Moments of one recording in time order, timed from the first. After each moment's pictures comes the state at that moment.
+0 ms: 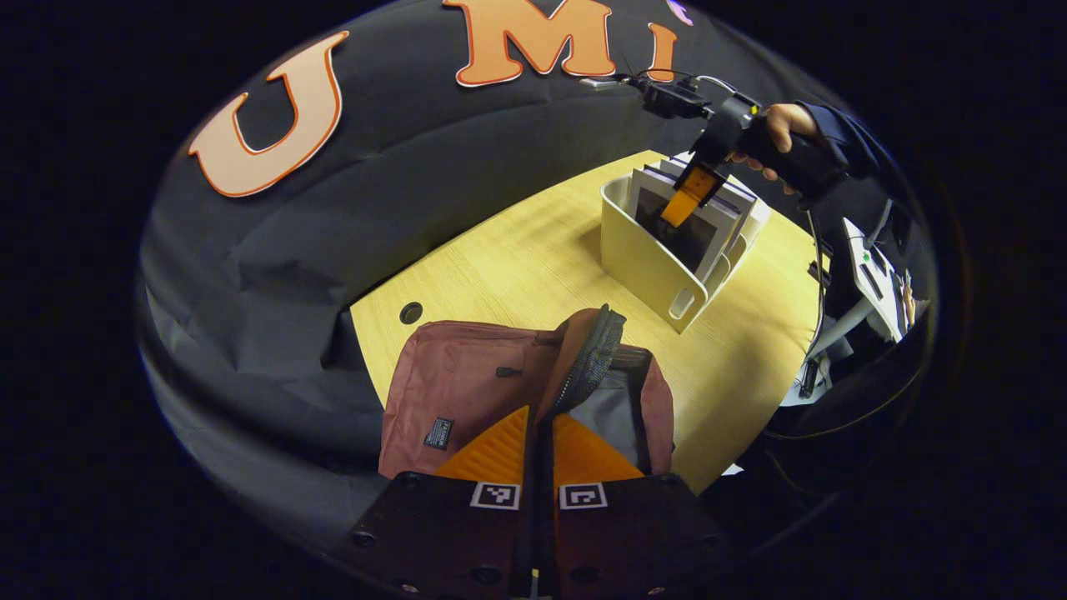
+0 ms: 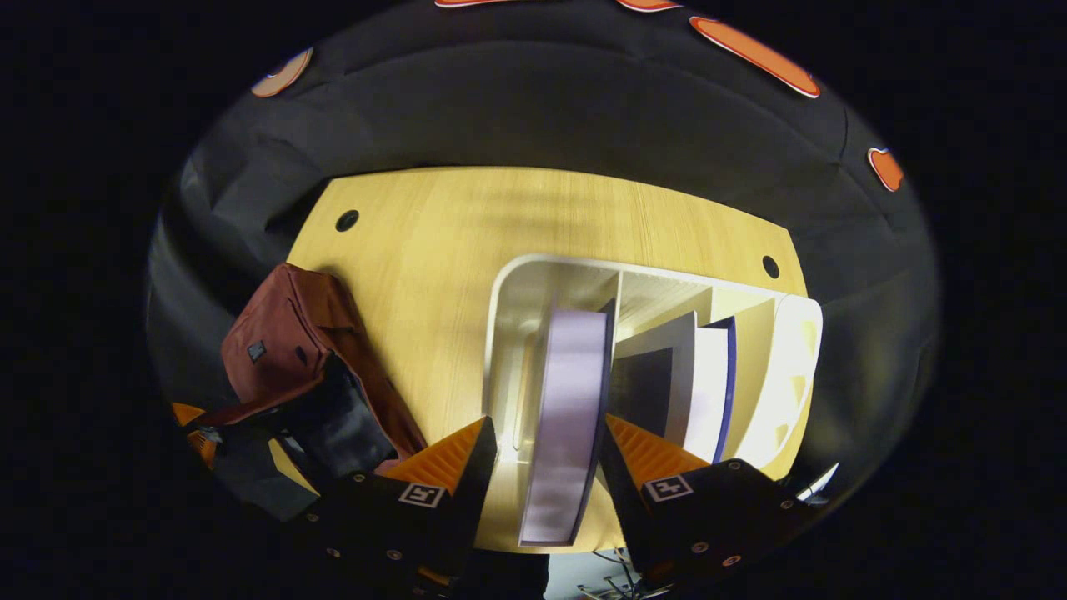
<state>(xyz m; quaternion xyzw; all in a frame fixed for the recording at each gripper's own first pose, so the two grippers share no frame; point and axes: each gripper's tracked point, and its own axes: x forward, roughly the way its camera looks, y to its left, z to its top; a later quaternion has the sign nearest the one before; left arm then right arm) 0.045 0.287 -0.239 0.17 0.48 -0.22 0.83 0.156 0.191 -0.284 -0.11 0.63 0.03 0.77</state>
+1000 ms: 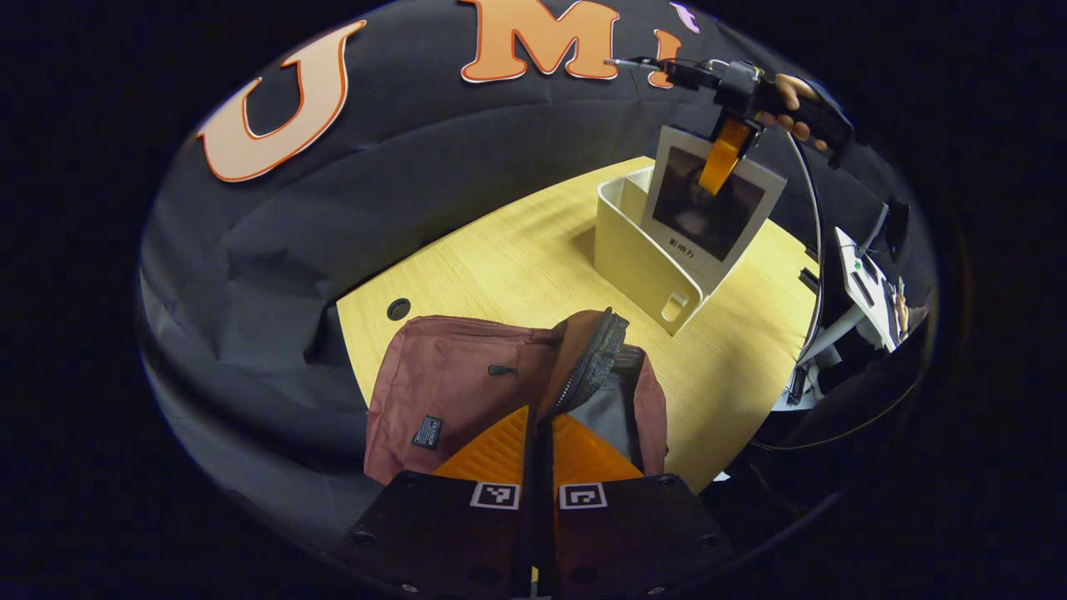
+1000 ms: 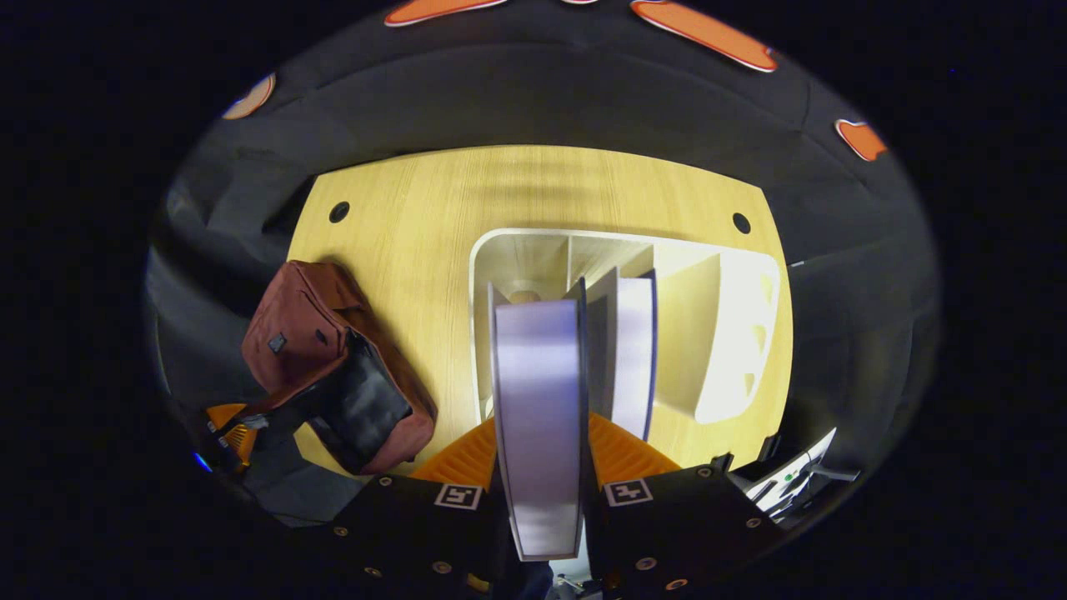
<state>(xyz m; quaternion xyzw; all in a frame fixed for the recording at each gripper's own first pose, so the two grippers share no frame) 0.034 0.288 -0.251 0.15 0.48 -0.23 0.83 0.118 0.174 -0.193 -0.07 0.67 0.01 0.74</state>
